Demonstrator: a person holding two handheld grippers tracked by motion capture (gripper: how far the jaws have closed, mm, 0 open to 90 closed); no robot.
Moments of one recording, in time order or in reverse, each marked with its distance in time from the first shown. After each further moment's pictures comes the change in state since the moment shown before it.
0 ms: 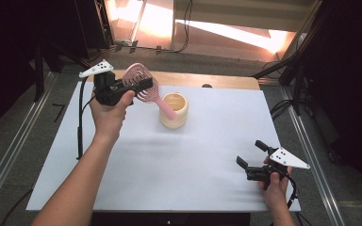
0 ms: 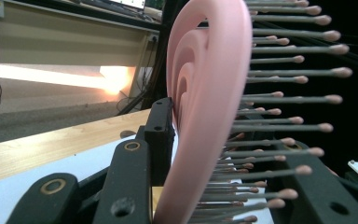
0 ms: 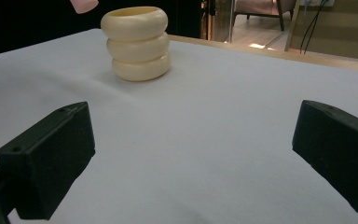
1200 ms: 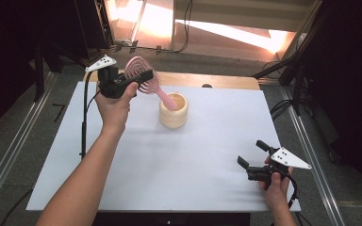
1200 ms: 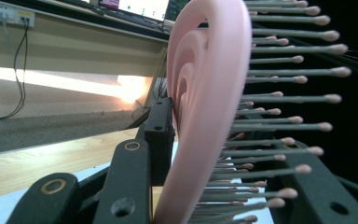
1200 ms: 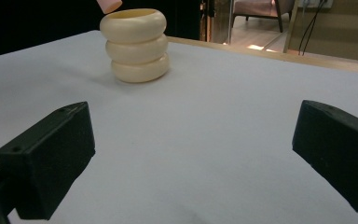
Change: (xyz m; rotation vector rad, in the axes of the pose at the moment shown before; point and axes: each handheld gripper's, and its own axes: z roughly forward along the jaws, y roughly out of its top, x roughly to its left) left arm 0.018 0.001 0.021 -0.050 0.078 -0.025; right arm -0.002 0.001 -0.002 -0.007 -0.001 -0.002
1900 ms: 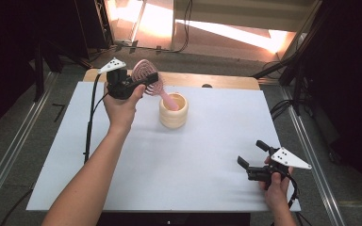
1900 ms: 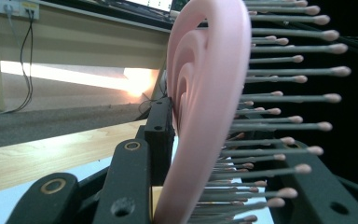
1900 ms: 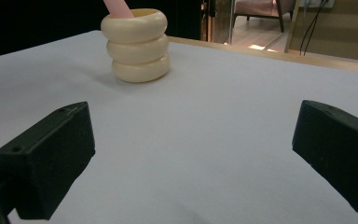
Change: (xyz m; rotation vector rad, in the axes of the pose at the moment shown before) left arm 0.002 -0.013 0.021 0.037 0.027 0.020; right arm 0.000 0.000 0.000 0.000 0.005 0.002
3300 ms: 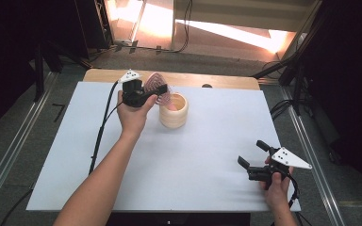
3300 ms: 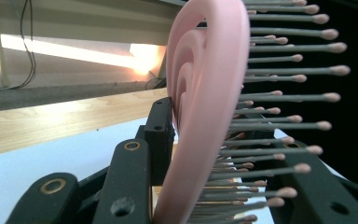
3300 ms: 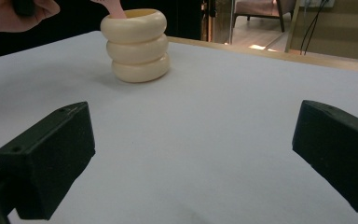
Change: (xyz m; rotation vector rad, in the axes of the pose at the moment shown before) left arm 0.003 -0.039 0.036 0.087 0.035 0.000; right arm -0.002 -0.001 -0.001 0.000 0.002 0.005
